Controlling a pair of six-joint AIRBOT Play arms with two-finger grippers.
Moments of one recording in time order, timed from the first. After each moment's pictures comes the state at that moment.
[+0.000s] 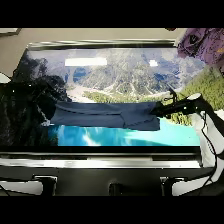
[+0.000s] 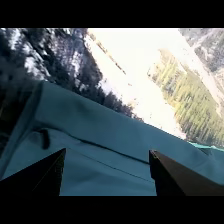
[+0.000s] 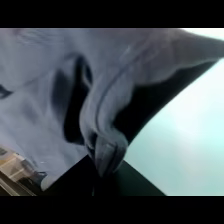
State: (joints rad) left arm 0.21 -1.61 1.49 1.04 -1.16 -1.65; right arm -0.23 -1.70 1.22 -0.77 1.25 1.22
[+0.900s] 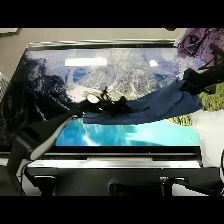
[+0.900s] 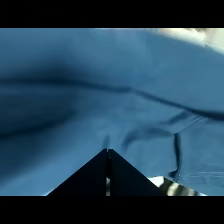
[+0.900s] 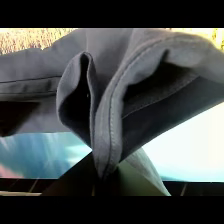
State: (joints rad) left arm -0.60 -1.95 1.52 0.32 -0.70 -1.65; right arm -0.21 -1.43 1.79 -1.21 1.67 1.69
